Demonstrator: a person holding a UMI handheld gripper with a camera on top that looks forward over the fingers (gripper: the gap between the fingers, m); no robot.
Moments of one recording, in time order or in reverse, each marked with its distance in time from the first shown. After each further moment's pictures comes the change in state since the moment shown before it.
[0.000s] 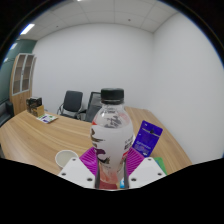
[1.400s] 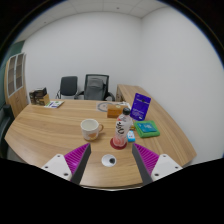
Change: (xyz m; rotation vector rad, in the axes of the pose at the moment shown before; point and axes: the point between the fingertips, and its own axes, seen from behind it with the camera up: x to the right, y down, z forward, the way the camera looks) arm -0.063 0.062 -0.189 -0.240 0.087 0.111
